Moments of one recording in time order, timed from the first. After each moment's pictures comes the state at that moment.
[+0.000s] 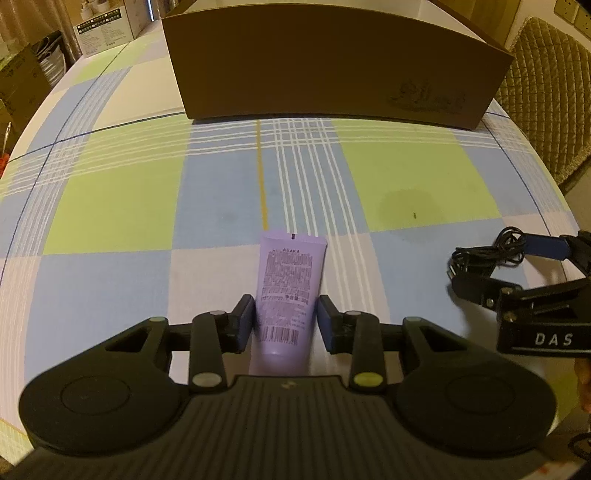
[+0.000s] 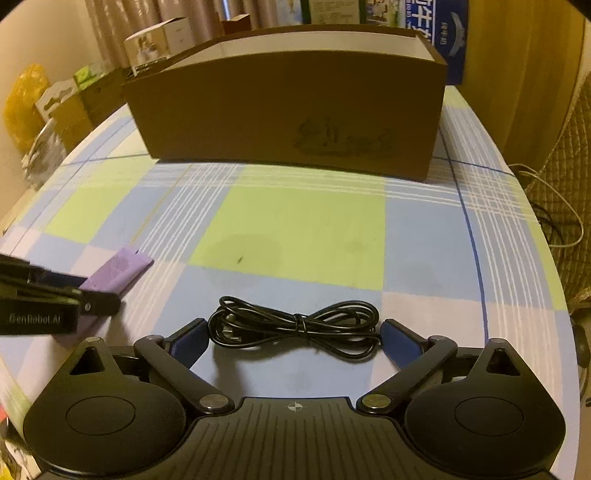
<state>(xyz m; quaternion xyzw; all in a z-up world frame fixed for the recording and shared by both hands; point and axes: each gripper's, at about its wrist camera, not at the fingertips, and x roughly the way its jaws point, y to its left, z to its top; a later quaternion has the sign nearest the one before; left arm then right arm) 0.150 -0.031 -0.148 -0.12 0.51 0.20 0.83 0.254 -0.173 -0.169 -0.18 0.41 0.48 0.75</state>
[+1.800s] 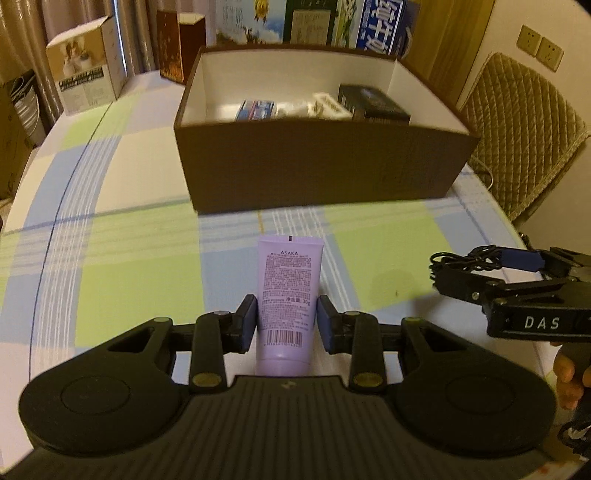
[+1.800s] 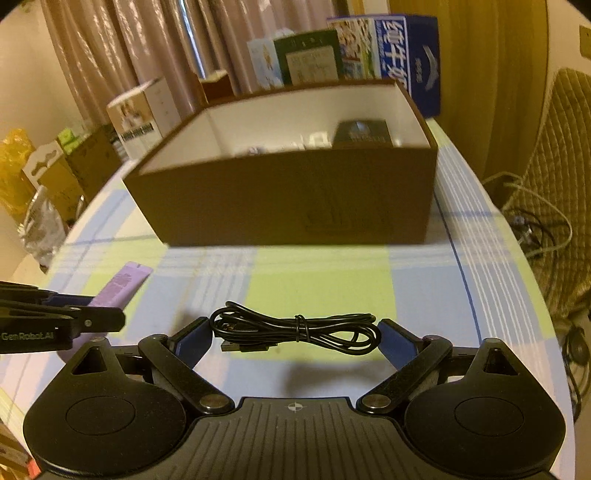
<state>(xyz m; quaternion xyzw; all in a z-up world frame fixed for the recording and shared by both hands) 0.161 0.015 -0.077 -0.11 0.45 0.14 0.87 0.255 -0.148 -0.105 -0.11 0.40 0.46 0.79</state>
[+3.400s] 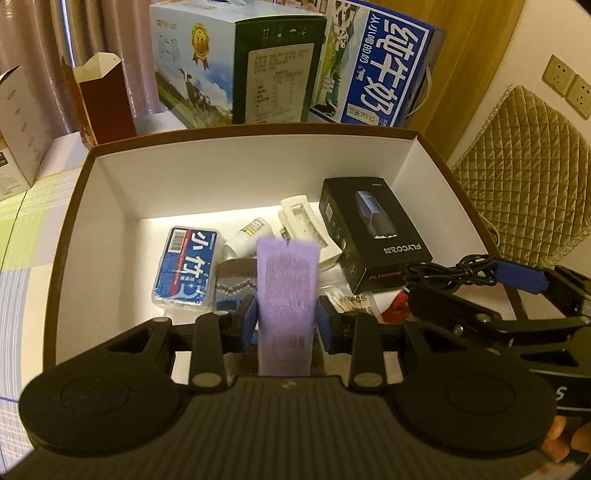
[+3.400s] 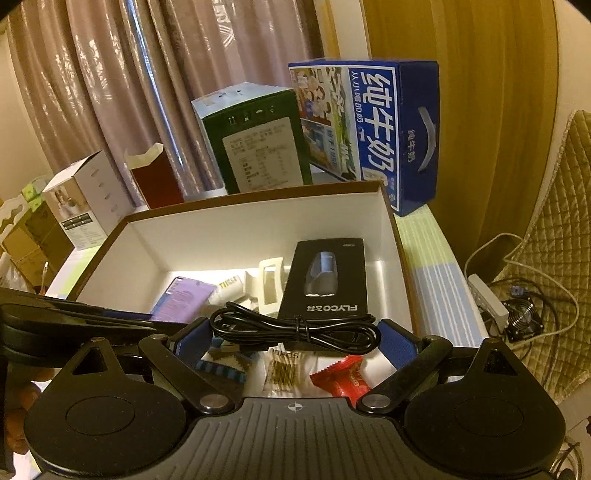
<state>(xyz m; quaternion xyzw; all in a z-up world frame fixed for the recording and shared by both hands) 0.402 0.070 -0.070 -0.12 0.46 0.11 0.88 0.414 -0.035 -0.067 -0.08 0.37 0.44 0.82</state>
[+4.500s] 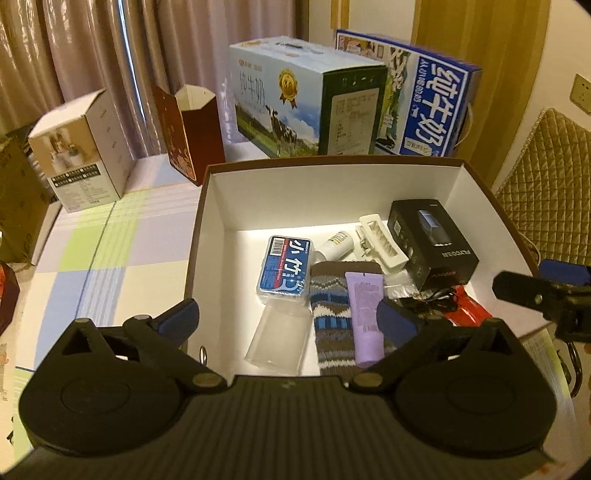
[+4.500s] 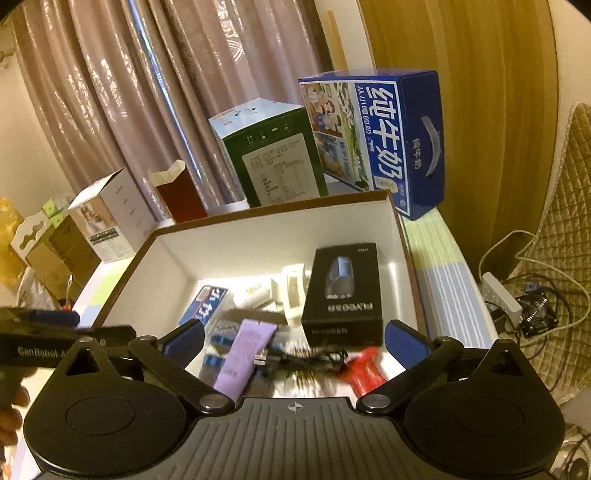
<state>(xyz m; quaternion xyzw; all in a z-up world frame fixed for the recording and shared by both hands) 0.326 0.087 -0.029 -0.08 0.41 0.20 0.89 0.399 -0.059 -0.043 -0.05 0.37 0.46 0.81</state>
